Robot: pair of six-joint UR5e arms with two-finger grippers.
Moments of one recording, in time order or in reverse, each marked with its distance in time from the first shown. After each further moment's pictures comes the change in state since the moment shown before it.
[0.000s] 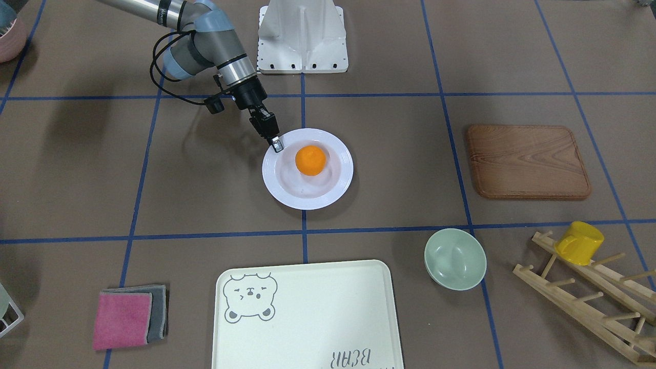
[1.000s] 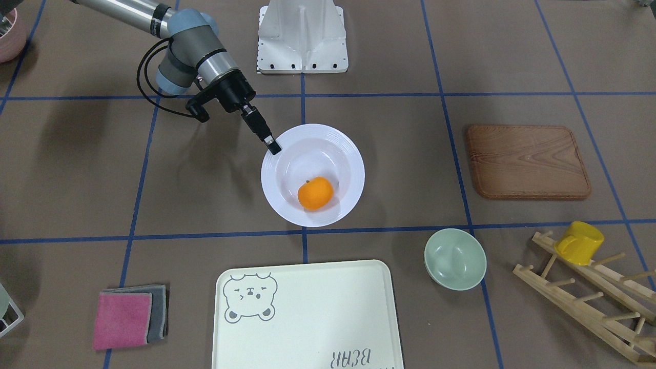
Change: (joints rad) left arm -0.001 -0.001 -0.003 0.003 -0.031 -0.003; right arm 0.128 0.010 -0.002 0.349 -0.001 0.048
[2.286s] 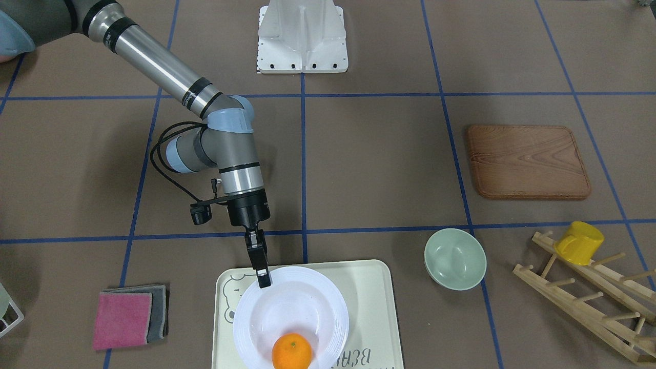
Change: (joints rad) left arm 0.001 -0.001 -0.006 -0.001 -0.001 -0.004; right arm 0.277 0.431 -0.596 -0.229 0.035 0.117
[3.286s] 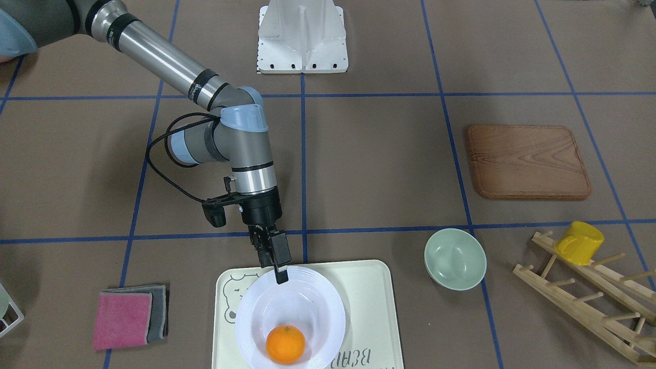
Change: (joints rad) left arm 0.001 -0.001 -0.006 0.000 0.001 -0.002; right arm 0.022 0.012 0.152 -0.316 0.178 -0.357
